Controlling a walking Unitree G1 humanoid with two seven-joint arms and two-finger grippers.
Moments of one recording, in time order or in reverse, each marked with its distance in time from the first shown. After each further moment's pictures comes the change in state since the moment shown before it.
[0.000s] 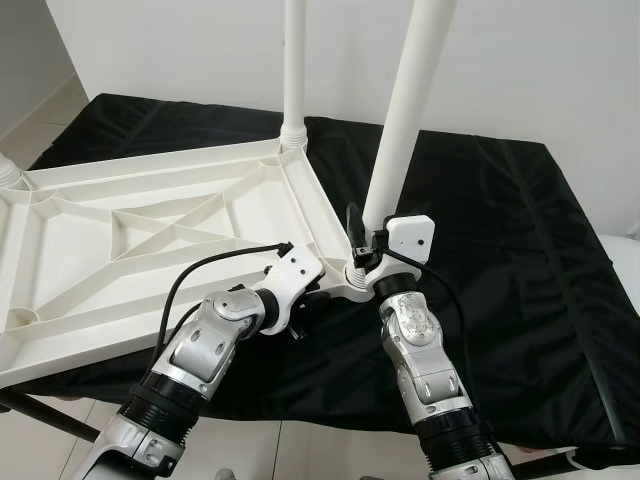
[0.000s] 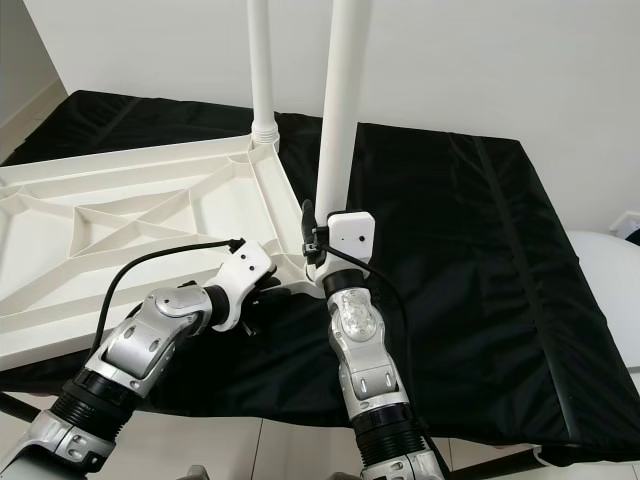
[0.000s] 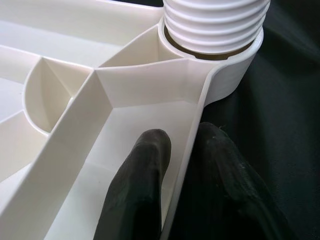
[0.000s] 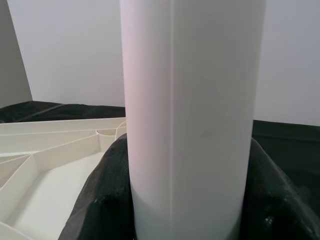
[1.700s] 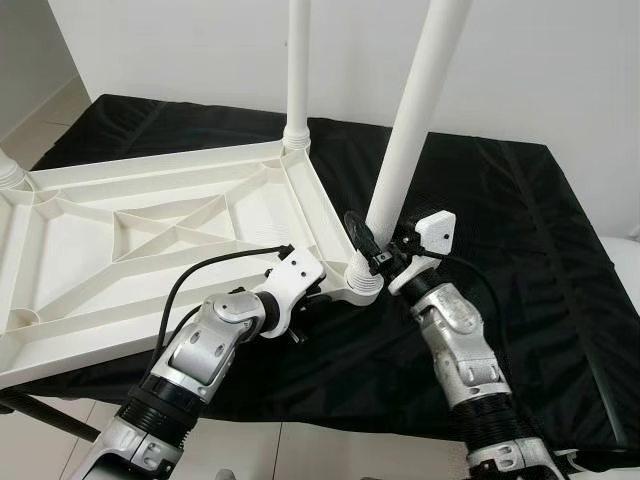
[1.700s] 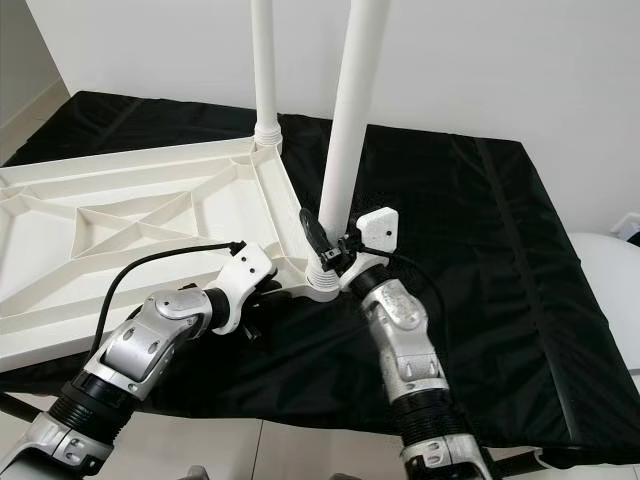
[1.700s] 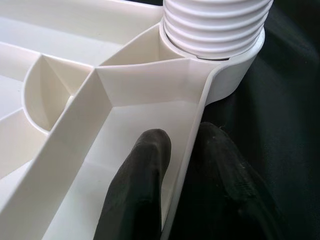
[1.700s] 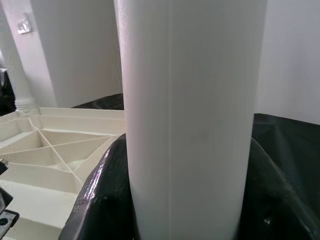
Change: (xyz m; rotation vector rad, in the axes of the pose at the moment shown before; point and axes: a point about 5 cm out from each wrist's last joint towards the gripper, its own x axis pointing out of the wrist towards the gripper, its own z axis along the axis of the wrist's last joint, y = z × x) left arm -0.002 -0.002 0.000 -0.013 0.002 -0.007; right arm 0.006 -0.035 -0.006 0.091 0.007 0.452
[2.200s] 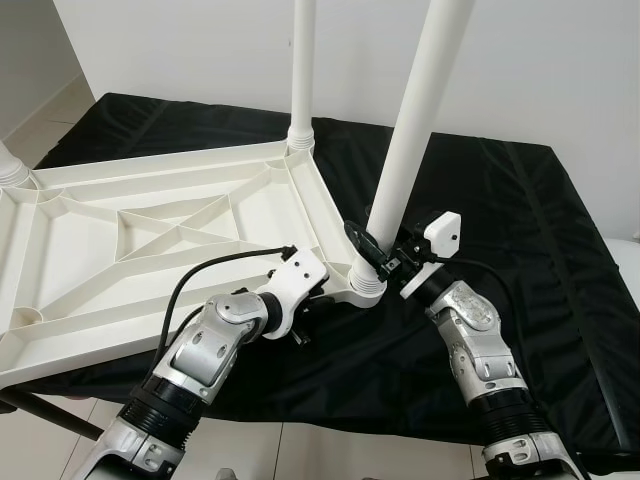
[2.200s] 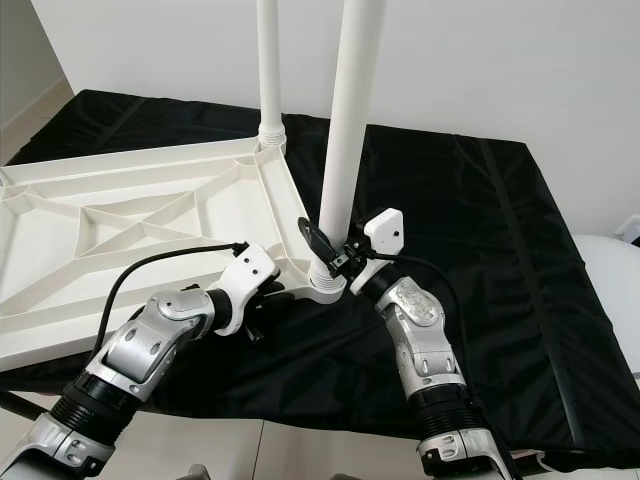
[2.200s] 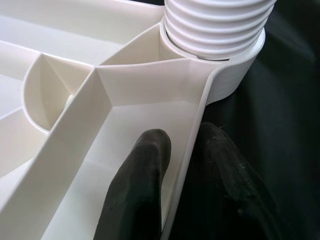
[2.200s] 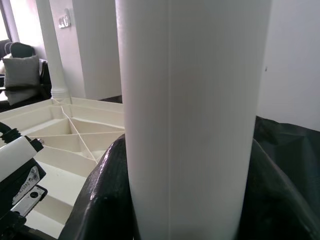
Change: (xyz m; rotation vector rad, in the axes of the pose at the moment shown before) left arm 0.001 -0.003 0.001 0.000 0.001 -0.012; right arm -0.012 -0.007 -0.002 -0.023 0.002 0.133
